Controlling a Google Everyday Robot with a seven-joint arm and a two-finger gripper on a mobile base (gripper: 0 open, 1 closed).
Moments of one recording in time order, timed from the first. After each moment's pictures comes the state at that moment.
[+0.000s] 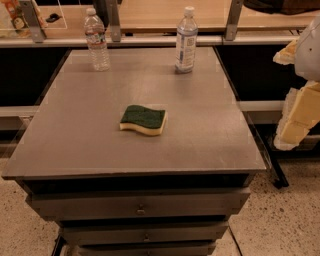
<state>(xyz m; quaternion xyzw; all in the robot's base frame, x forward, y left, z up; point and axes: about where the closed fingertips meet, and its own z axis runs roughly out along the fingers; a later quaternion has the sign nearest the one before) 0.438 -0.217 0.977 -0.60 0.78 -0.03 0.16</state>
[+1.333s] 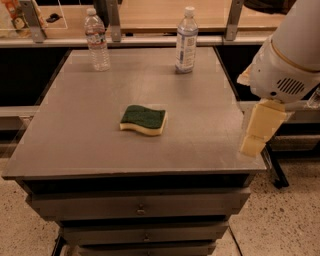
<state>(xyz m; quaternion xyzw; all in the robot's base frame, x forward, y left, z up) 0.438 -0.166 0.938 -0.62 0.78 0.01 0.13</state>
